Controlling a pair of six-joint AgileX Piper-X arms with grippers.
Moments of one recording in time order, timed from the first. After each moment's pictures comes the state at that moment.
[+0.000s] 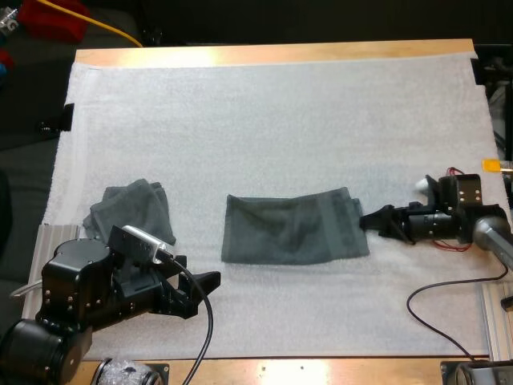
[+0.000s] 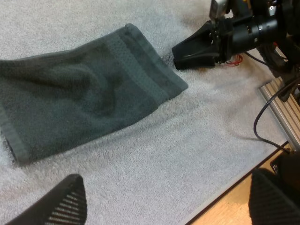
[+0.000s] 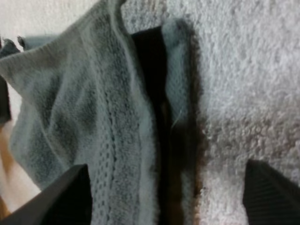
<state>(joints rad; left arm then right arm) -0.24 0.59 -0.92 1.21 0.57 -1.95 0.06 1.60 -0.63 0.35 -0.82 -1.59</state>
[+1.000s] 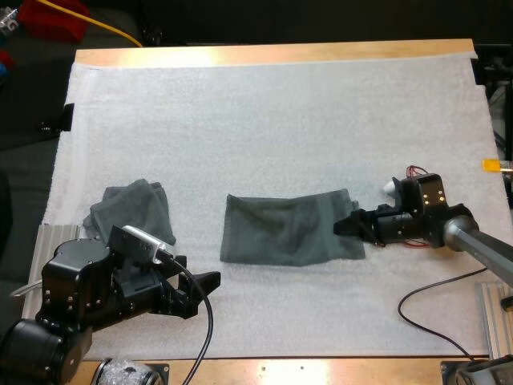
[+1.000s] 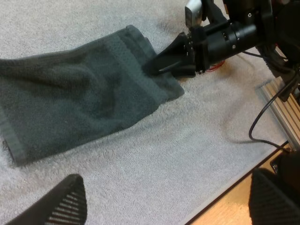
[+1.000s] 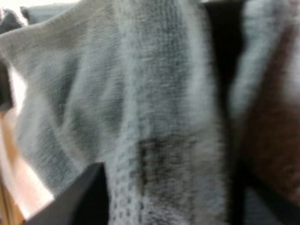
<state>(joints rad) -0.24 0.59 -0.92 1.21 0.57 -1.95 0.25 1.65 -0.64 0.23 -0.76 -1.38</state>
